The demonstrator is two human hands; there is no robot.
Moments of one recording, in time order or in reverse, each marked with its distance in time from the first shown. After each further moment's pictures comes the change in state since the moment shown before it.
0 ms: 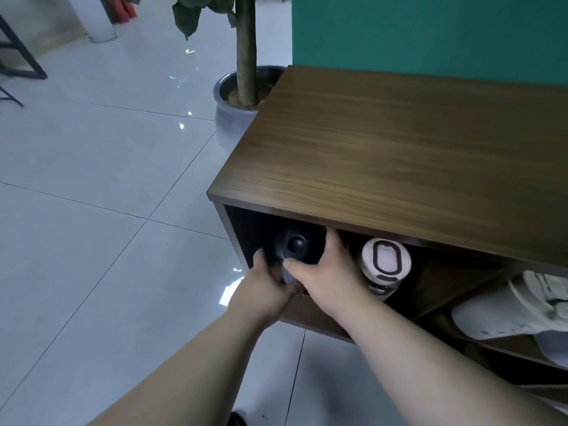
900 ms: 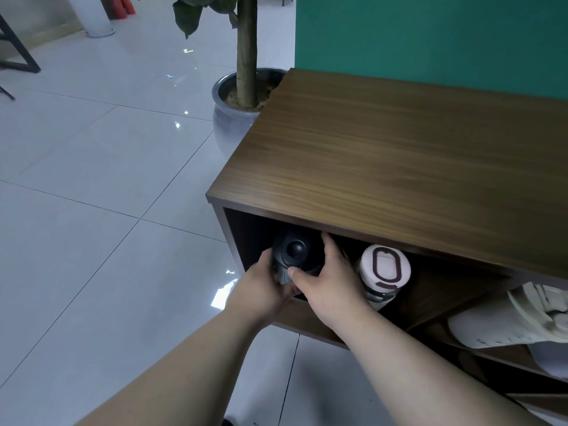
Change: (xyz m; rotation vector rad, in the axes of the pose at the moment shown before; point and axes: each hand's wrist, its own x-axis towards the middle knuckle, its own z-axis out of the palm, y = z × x) left_hand 0.012 -0.005 0.000 -0.012 0.021 0.159; right_hand 0.004 0.013 0.002 -0.049 -0.002 -0.031
